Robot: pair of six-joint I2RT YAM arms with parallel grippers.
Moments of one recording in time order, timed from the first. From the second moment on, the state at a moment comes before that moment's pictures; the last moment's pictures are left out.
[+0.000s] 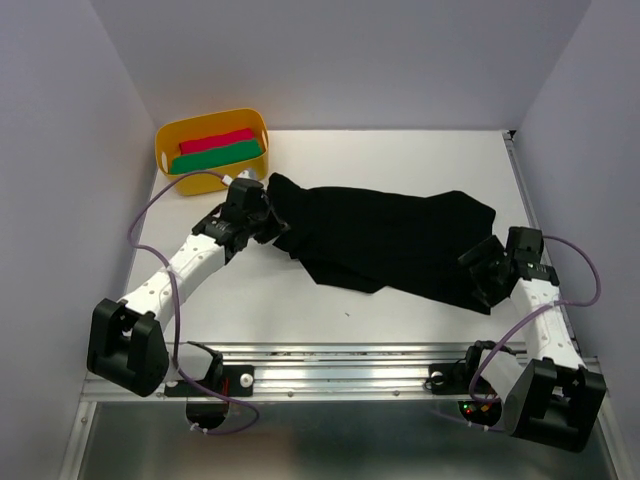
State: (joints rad) left arm -0.42 1.30 0.94 -0.38 0.03 -0.86; right arm -0.26 0.97 0.64 -0.66 -0.17 0.76
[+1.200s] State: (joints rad) left arm -0.34 1.29 0.97 -0.43 0.06 -0.81; right arm -0.26 1.00 0.36 -0.36 -0.05 1.01
